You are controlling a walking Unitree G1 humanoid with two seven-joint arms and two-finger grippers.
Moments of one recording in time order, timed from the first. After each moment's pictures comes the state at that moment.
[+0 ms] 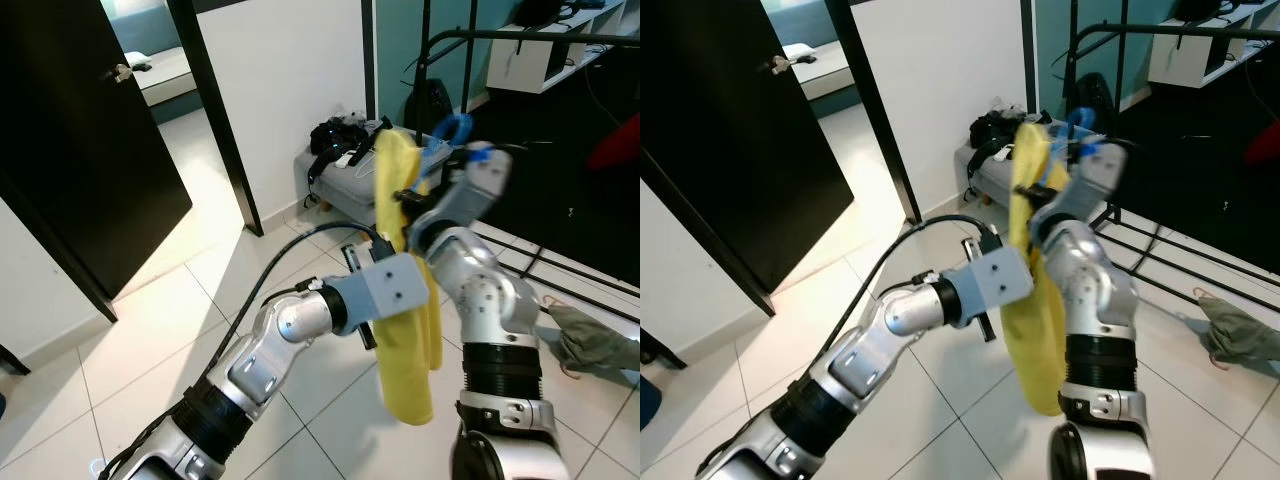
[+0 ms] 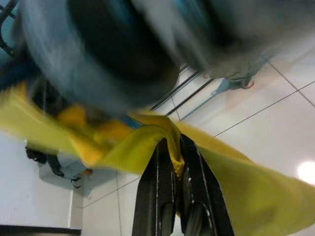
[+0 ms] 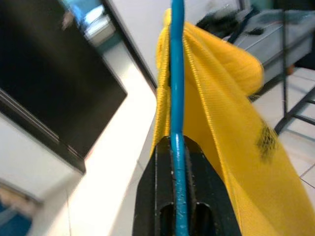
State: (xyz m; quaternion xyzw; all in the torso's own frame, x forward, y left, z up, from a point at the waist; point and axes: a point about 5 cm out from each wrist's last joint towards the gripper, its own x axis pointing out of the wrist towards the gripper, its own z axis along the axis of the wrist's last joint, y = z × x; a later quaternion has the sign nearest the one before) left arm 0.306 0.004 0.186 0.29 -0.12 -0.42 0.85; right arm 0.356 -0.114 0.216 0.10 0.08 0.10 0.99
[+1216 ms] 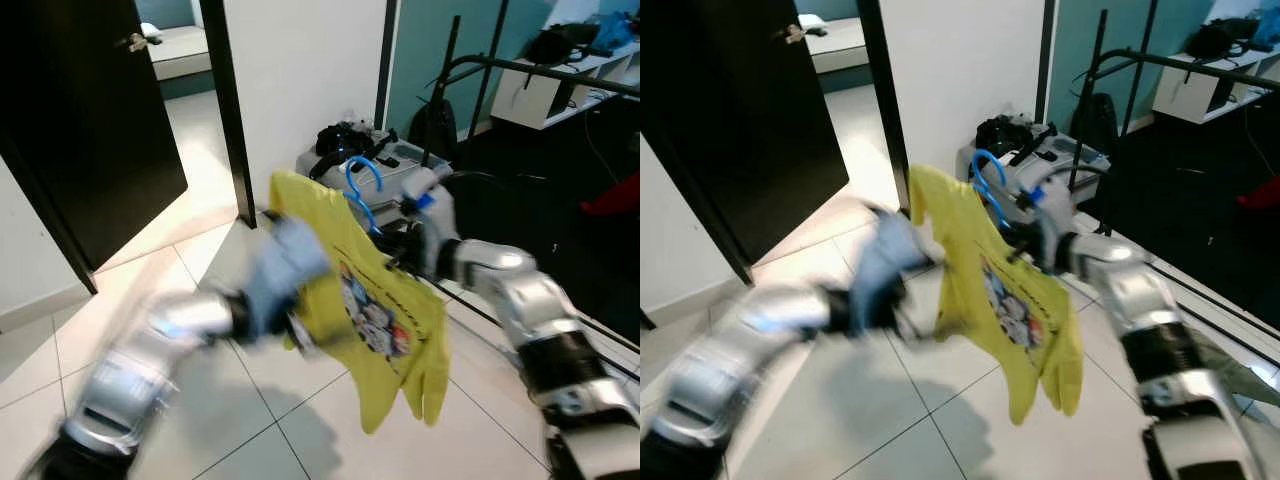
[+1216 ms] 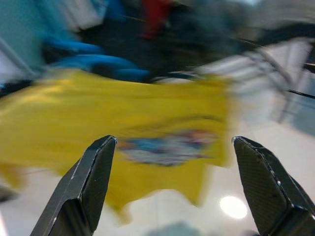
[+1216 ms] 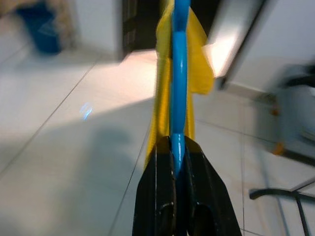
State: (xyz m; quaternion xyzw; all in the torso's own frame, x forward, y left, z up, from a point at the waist) left arm 0.267 0.121 0.264 0.19 -0.06 -0.44 0.88; right arm 0.345 -0.185 0.205 -0.17 0.10 0.40 0.89
